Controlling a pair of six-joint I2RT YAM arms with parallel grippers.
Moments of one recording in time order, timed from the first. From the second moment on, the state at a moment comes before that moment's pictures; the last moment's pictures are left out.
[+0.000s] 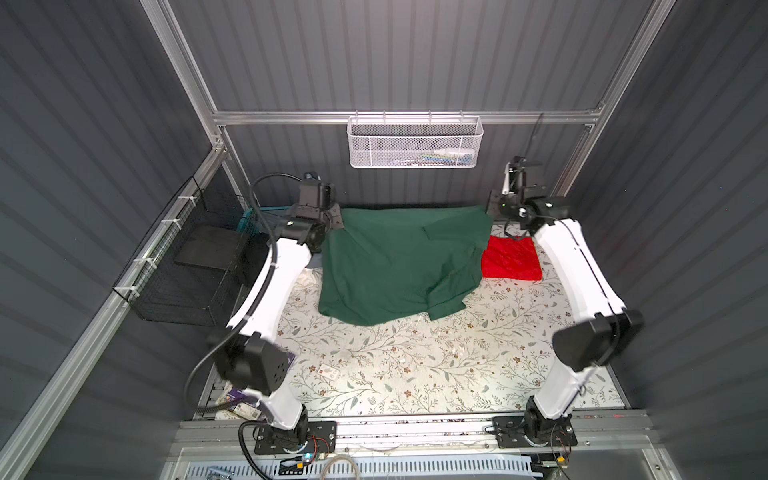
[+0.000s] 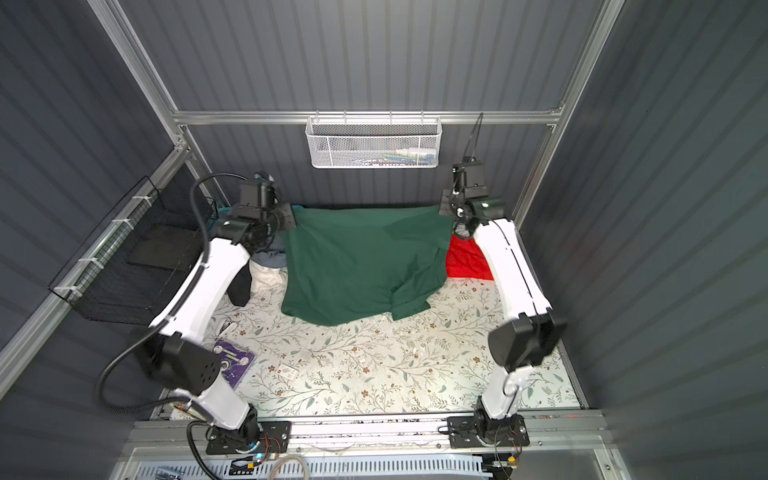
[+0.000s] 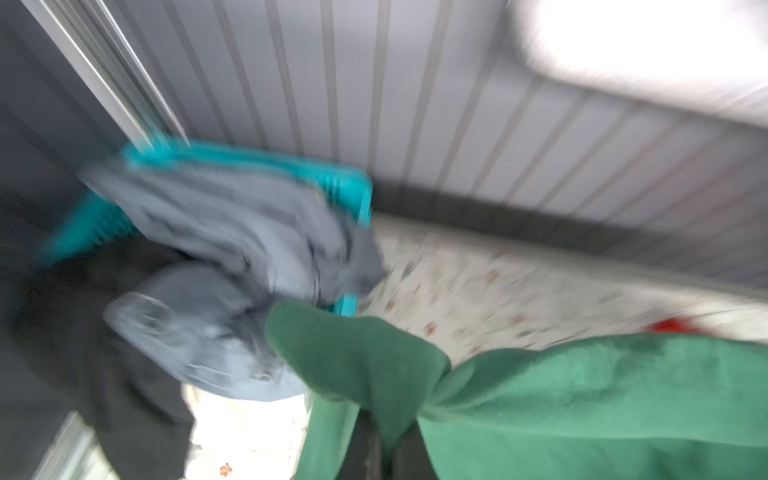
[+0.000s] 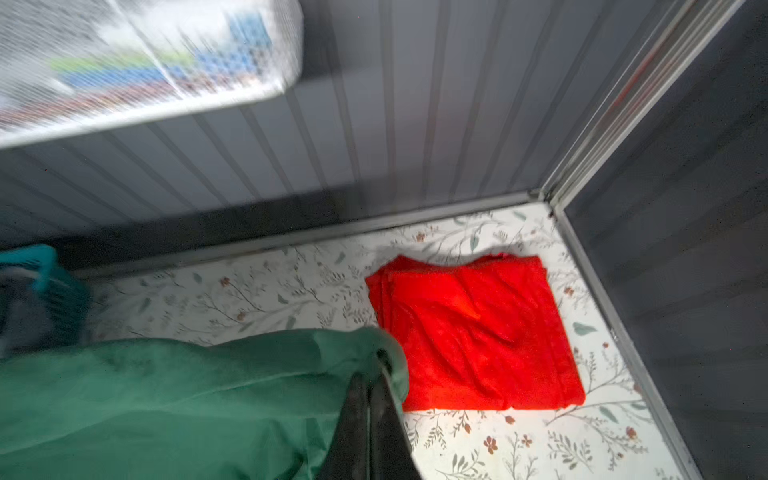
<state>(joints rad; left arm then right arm) -0.28 1.60 1.83 -0.70 -0.25 -0.29 0.21 1.71 2.03 -0.84 0.21 0.26</state>
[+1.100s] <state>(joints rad) -0.28 1.24 1.91 -0.71 -0.10 -0.29 0.23 1.32 2.11 -0.90 0.16 0.18</state>
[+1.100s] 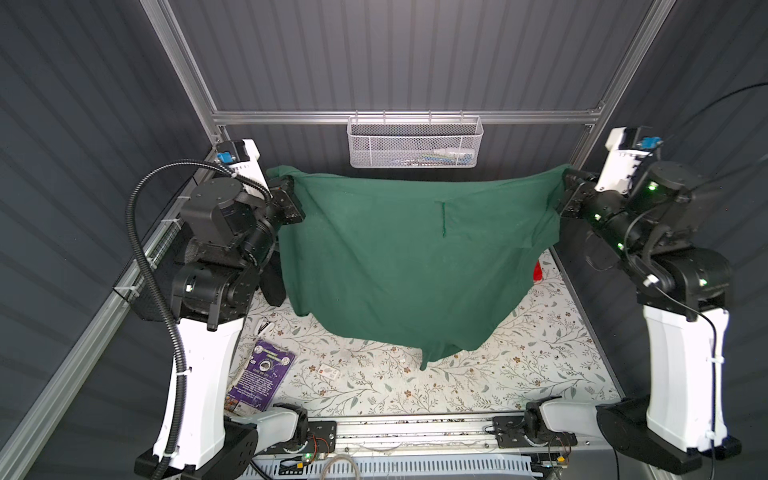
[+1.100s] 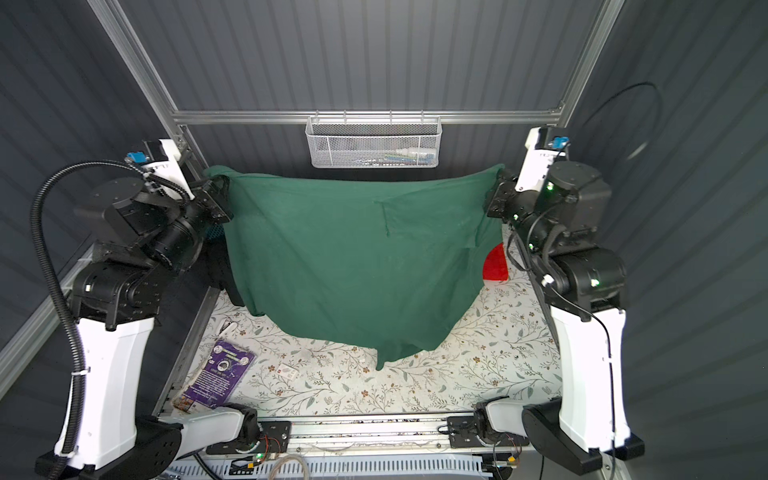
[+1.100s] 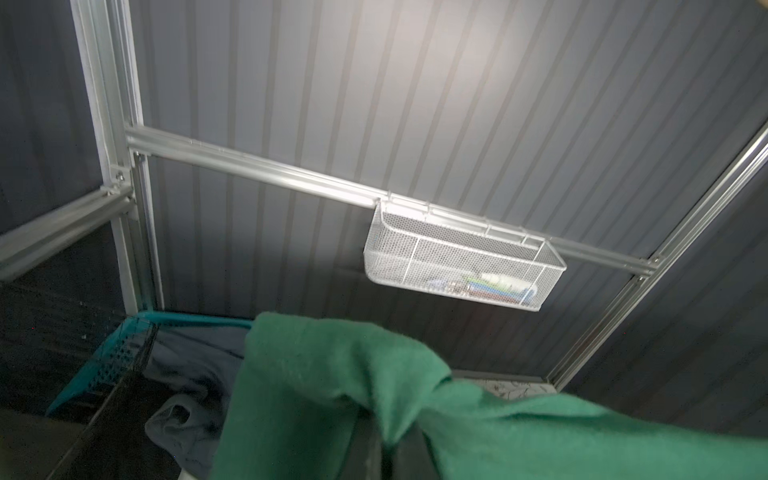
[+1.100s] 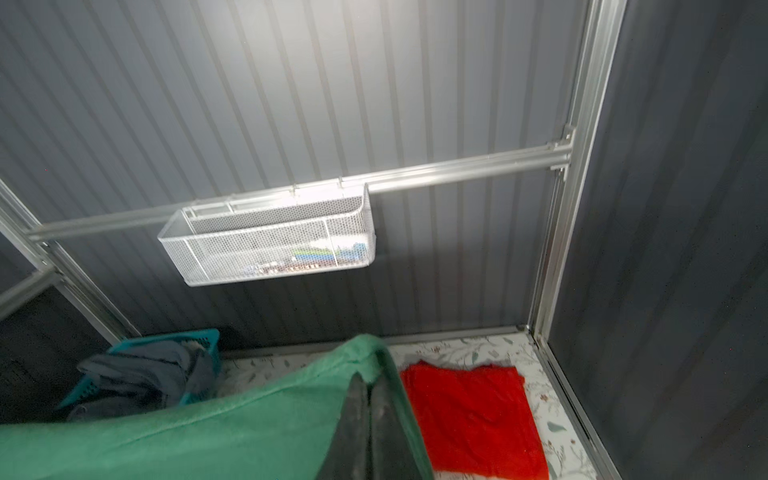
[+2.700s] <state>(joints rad) -0.27 0.95 1.59 -0.60 -0.05 -0.30 0.30 0.93 1.62 -0.56 0.14 0.12</state>
